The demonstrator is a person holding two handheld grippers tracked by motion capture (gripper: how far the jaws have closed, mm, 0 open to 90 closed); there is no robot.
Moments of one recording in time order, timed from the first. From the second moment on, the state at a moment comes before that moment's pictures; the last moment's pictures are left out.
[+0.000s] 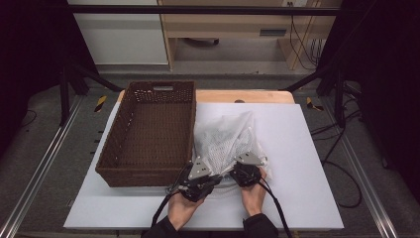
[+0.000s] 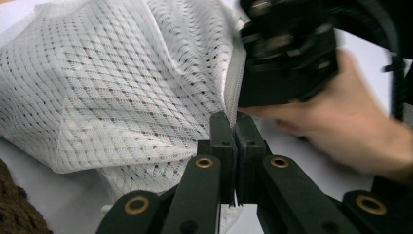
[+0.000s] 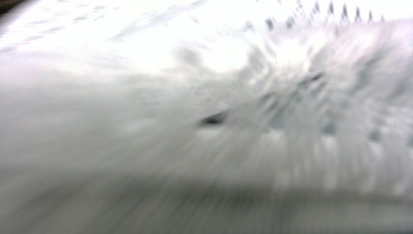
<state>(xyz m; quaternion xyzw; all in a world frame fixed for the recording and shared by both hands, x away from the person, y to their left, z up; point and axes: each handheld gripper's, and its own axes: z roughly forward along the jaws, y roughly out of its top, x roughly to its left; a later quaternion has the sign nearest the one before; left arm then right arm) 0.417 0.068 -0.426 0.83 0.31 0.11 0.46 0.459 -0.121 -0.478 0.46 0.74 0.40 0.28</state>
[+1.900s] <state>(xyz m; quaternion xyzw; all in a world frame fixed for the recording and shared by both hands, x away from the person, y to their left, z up) 0.425 0.069 -0.442 0.83 0.31 0.11 0.45 0.395 -0.246 -0.464 0.52 0.74 0.36 0.23</state>
